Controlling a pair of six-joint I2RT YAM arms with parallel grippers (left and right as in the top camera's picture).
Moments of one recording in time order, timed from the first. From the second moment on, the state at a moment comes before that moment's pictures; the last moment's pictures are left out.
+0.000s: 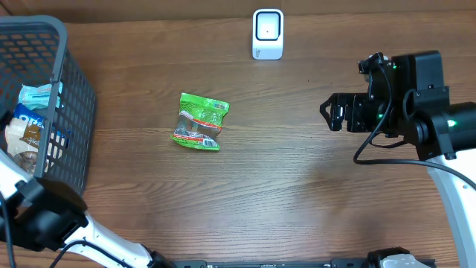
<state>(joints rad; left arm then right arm) 0.79 2.04 2.26 -1.51 -0.18 -0.40 0.16 1.32 1.46 -1.12 -0.31 0.17</state>
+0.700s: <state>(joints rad) 0.83 2.05 1.78 -1.04 -0.36 -0.47 0.16 1.32 1.46 -1.12 -0.33 0.18</state>
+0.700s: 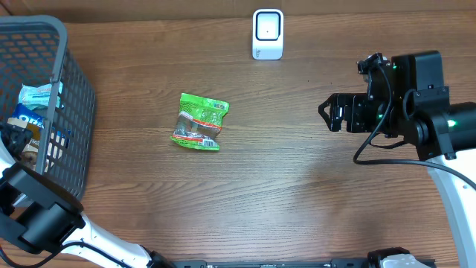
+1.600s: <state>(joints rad) 0.82 2.05 1.57 -0.77 -0.06 -0.44 0.16 1.32 1.46 -1.12 -0.33 0.18</state>
